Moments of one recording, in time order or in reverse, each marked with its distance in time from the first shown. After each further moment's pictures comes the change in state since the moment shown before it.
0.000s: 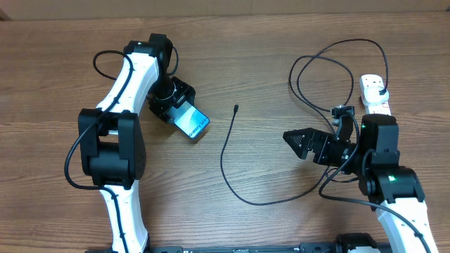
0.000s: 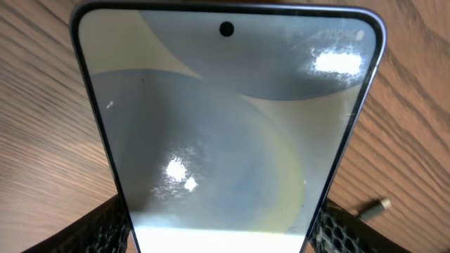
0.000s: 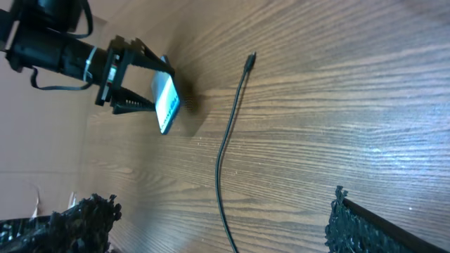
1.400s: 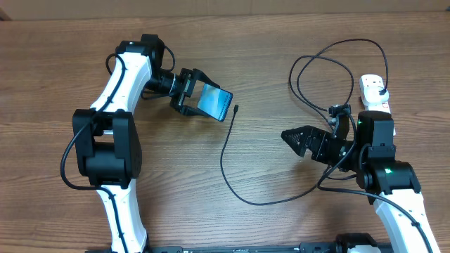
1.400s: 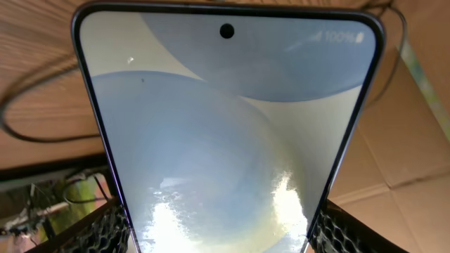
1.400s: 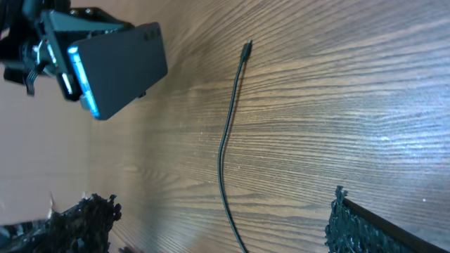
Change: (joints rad) left arm 0.039 0.000 0.000 -0.023 0.793 -0.011; right arm 0.000 0.058 0.000 0.013 -0.017 0.048
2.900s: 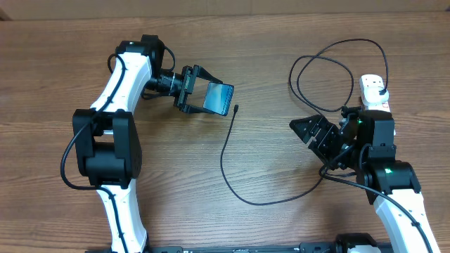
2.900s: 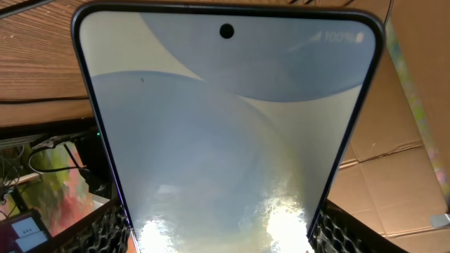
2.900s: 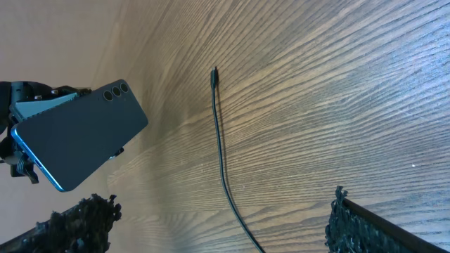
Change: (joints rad) left arm -0.001 0.000 0.000 -0.019 0.115 -0.050; right arm 0.000 0.000 0.000 0.020 0.123 0.327
